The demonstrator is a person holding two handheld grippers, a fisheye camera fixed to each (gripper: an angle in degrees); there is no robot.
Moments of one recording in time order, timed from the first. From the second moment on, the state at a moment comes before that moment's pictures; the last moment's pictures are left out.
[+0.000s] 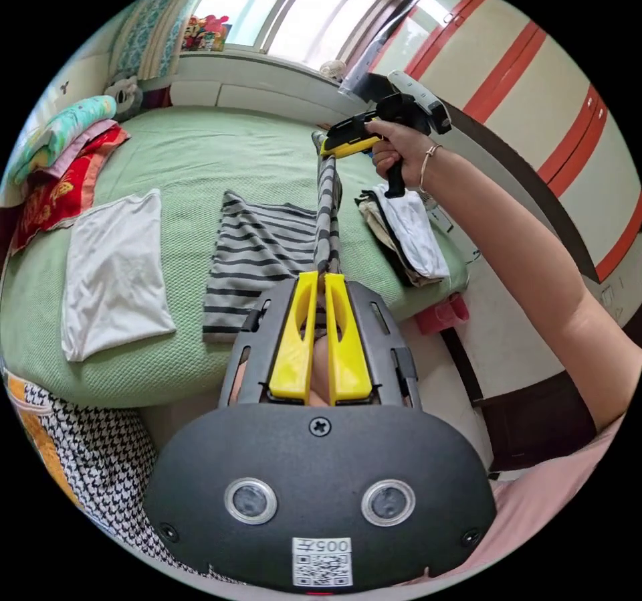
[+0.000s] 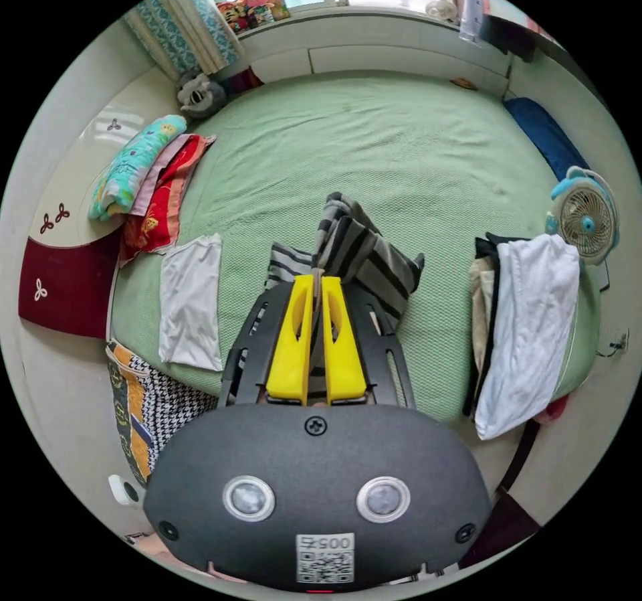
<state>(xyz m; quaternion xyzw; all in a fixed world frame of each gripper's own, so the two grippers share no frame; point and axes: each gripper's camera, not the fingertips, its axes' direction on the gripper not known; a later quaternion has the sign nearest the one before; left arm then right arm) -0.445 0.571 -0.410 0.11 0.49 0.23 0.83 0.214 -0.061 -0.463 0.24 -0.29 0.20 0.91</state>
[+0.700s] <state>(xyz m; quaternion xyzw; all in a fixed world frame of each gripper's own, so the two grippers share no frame) -0.462 0.537 -0.244 0.01 0.38 0.15 0.91 0.046 0.067 -0.377 0.29 -0.32 0.11 0.90</state>
